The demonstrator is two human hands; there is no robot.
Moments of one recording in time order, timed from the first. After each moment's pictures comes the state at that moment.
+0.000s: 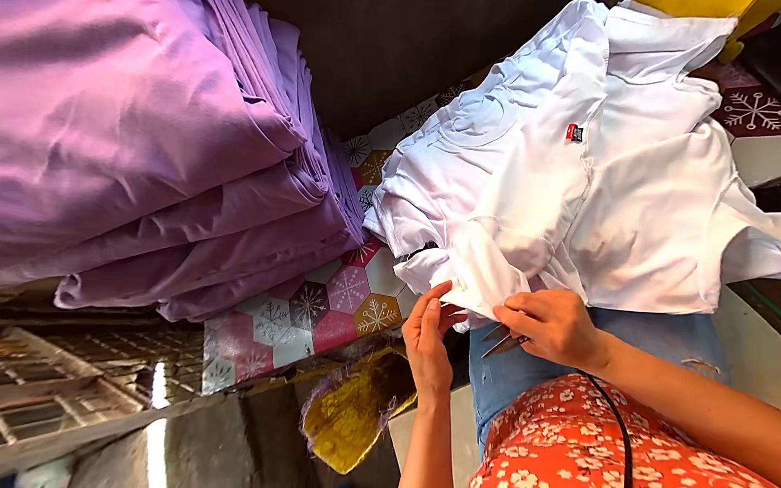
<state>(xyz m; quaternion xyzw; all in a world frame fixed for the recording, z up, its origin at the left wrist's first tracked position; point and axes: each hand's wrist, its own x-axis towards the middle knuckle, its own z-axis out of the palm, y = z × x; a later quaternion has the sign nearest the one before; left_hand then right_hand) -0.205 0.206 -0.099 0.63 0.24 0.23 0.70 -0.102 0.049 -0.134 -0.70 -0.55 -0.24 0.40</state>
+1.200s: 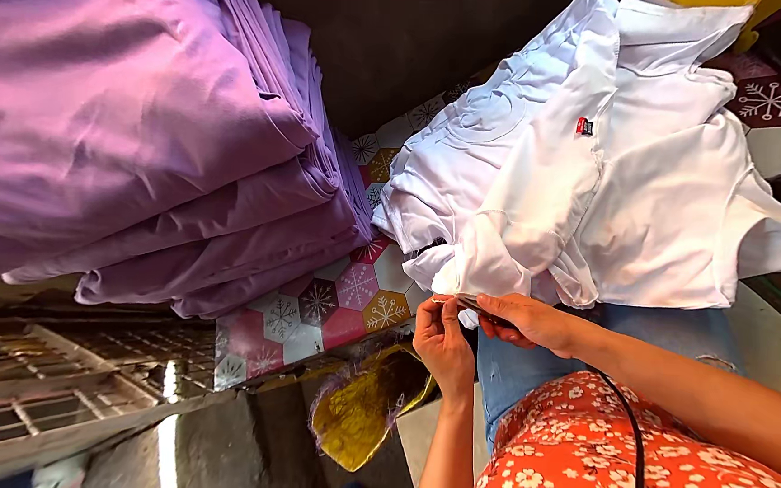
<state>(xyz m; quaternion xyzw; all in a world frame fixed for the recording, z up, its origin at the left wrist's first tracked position) -0.202 0.188 -0.119 0.63 0.22 0.41 0.62 -0.103 0.077 -0.091 -0.54 -0.18 0.60 0.57</state>
